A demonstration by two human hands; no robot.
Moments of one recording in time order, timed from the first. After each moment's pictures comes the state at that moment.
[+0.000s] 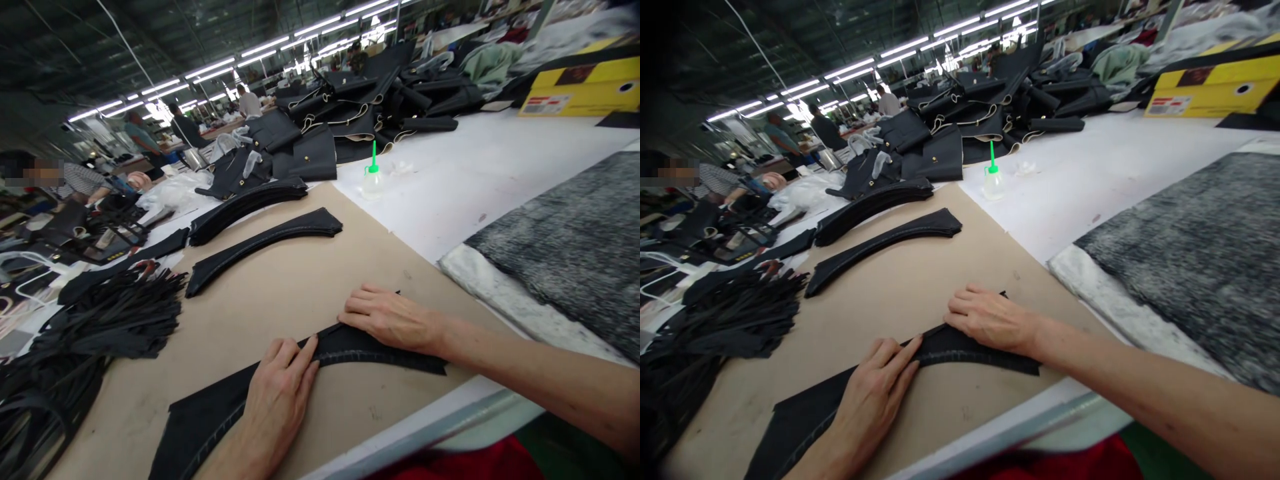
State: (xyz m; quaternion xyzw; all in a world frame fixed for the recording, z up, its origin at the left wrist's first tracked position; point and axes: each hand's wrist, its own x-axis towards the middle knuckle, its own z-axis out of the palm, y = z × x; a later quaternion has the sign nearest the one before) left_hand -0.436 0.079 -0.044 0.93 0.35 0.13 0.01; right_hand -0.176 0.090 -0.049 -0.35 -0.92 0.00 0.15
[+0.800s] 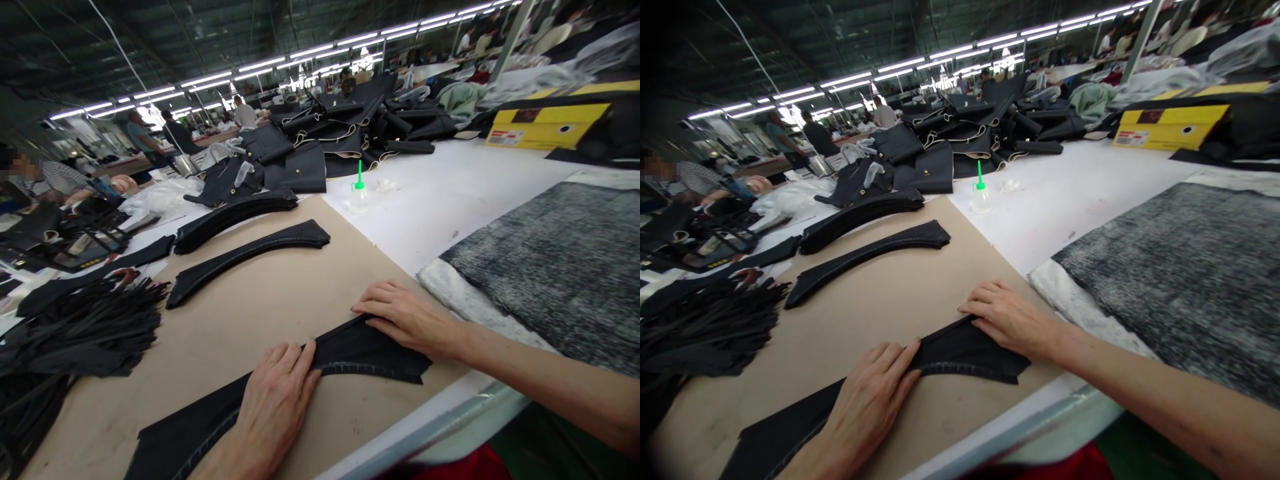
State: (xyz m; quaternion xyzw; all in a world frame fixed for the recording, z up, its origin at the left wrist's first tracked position) left_hand -0.411 0.081 -0.042 0.94 0.32 0.08 -0.05; right_hand -0.124 0.066 -0.038 -0.47 -0.86 0.07 0.20
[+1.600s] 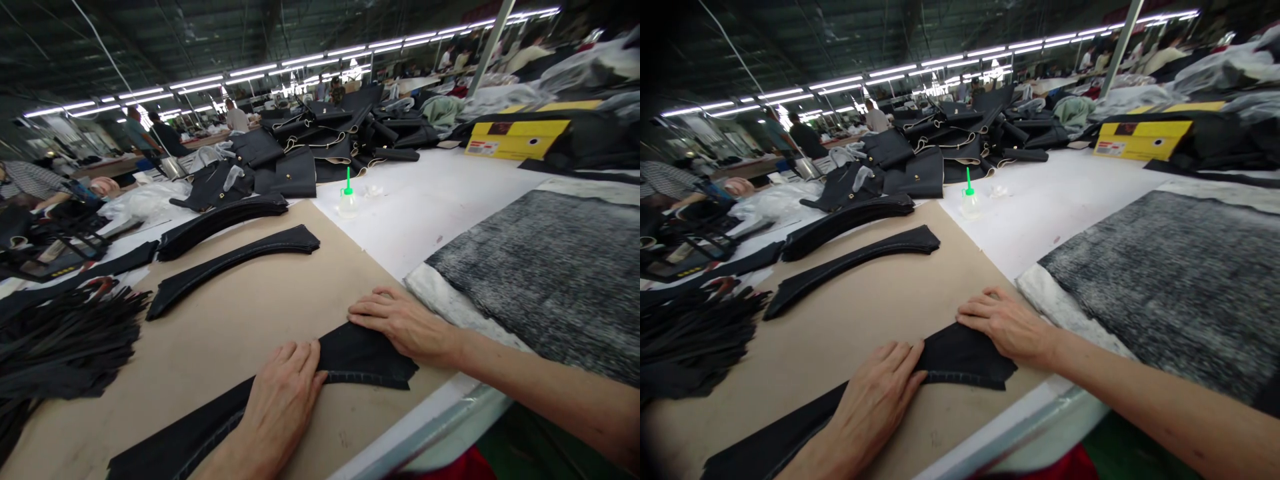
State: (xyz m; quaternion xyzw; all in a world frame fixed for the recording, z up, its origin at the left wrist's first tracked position) left_hand -0.378 0.084 -0.037 0.95 0.29 0.05 -0.06; right_hand -0.106 0.059 -0.051 -0.43 -0.89 0.05 0.15
